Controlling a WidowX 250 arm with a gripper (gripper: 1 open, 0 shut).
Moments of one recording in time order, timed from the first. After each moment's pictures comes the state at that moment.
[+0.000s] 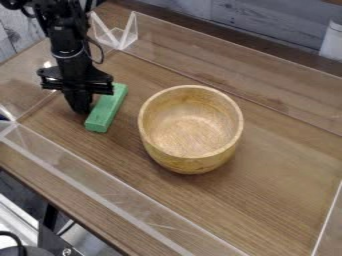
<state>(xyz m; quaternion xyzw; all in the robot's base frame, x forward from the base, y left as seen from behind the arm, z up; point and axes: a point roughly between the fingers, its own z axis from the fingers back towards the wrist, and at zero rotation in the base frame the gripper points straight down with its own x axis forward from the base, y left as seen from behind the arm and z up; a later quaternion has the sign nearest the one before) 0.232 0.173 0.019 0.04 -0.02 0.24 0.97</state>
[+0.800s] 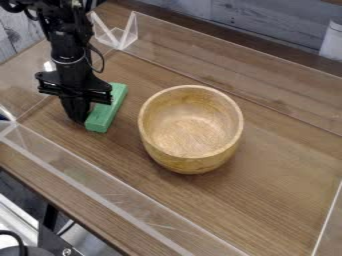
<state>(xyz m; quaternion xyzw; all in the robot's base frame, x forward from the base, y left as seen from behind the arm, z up) 0.219 0.165 0.019 0.06 0.00 0.21 0.98</state>
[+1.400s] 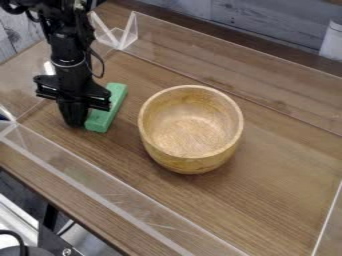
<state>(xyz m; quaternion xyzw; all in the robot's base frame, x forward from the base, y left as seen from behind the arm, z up) 0.213 0.159 0.019 0.06 0.02 0.20 0.98</state>
